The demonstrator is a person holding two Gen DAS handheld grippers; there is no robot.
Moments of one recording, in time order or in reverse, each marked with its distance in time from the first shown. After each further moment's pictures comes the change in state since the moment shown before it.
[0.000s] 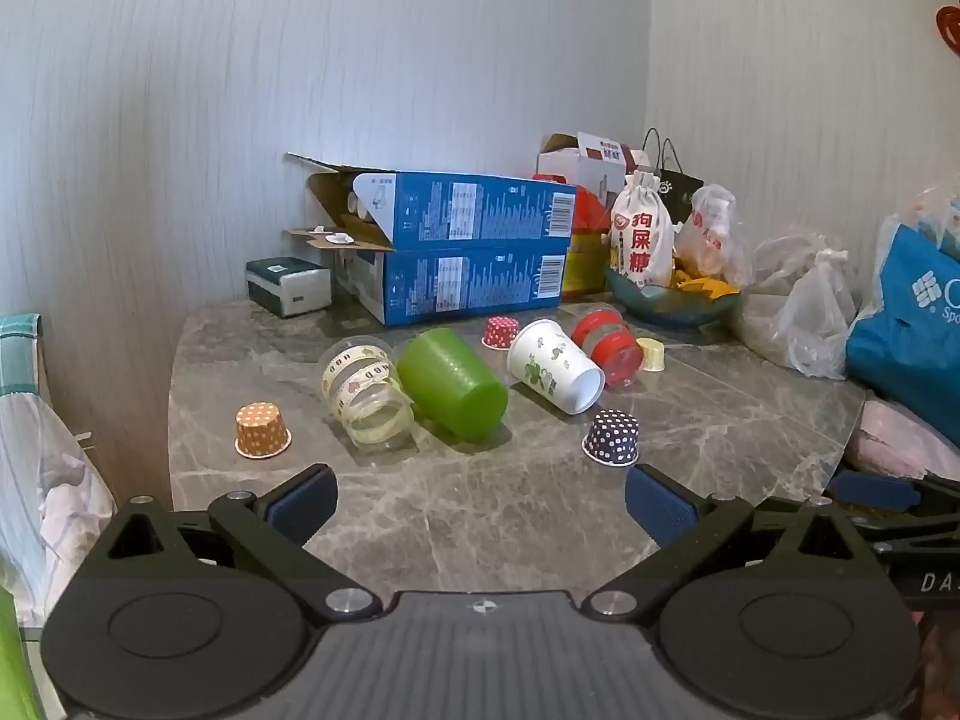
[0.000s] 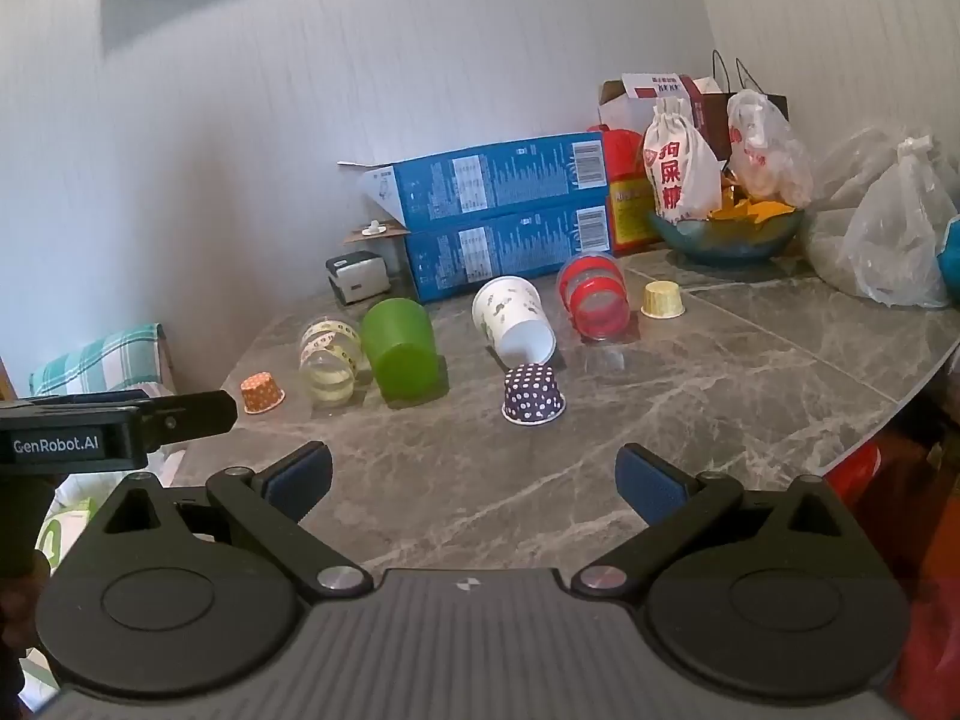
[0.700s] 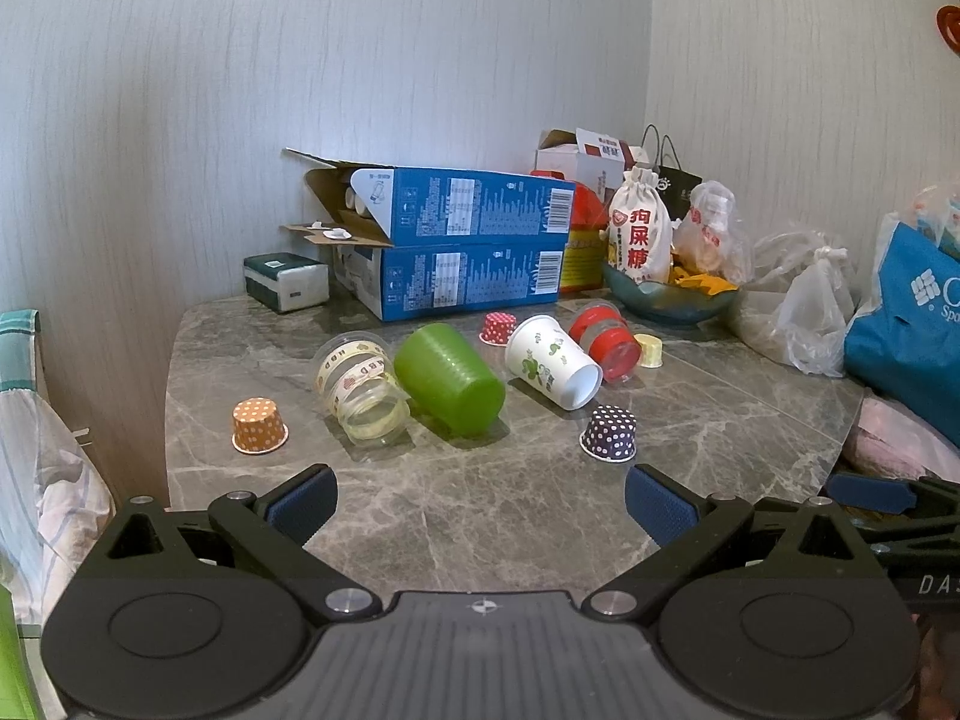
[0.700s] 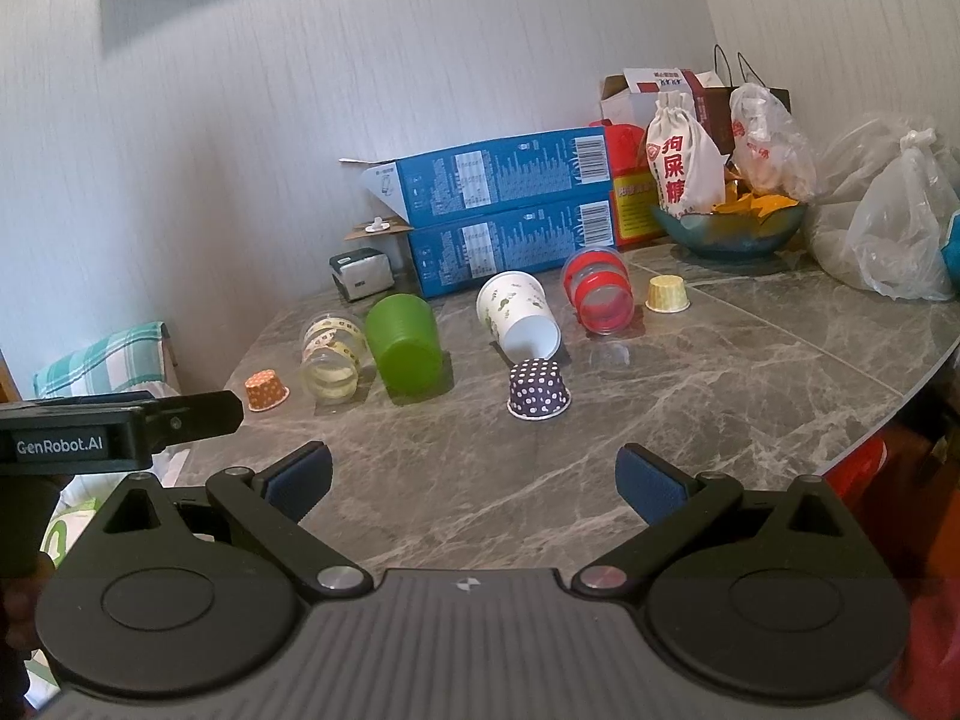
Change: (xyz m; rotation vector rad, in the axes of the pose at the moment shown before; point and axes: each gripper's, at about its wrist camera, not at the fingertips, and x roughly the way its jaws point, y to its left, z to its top) left arm 0.000 0.001 -0.002 -0.002 0.006 -0.005; right arm 0.002 -0.002 0.000 -0.001 0.004 0.006
